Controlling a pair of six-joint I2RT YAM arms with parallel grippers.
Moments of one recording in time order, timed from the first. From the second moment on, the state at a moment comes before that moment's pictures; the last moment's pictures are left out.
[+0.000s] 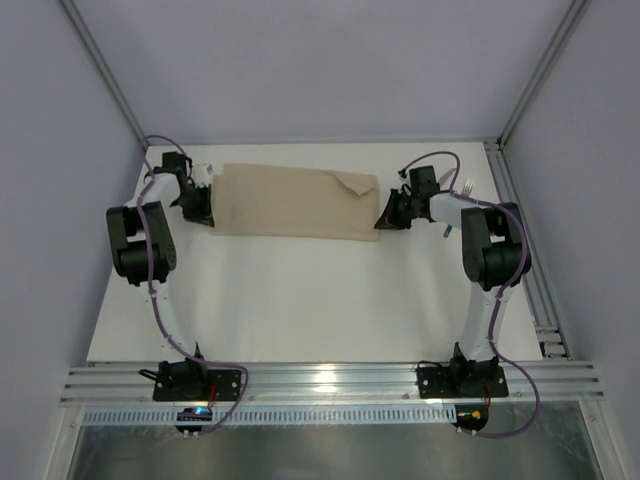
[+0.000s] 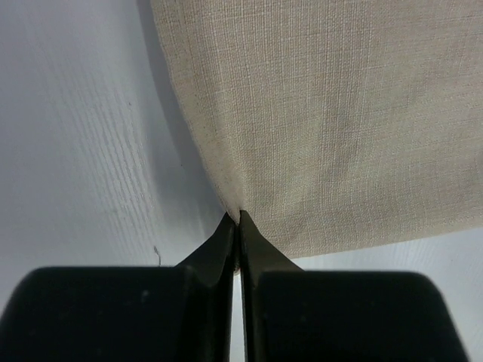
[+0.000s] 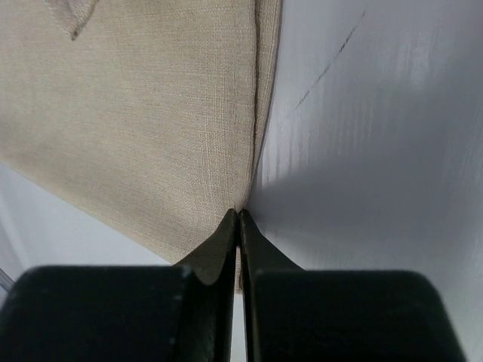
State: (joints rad) left arm 0.14 2.14 1.62 -0.72 0.29 0.14; right arm 0.16 2.03 1.28 -0.22 -0.44 0.43
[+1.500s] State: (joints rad) left arm 0.17 1.99 1.44 -0.74 0.23 0.25; right arm 0.22 2.10 1.50 -0.45 -0.20 0.26
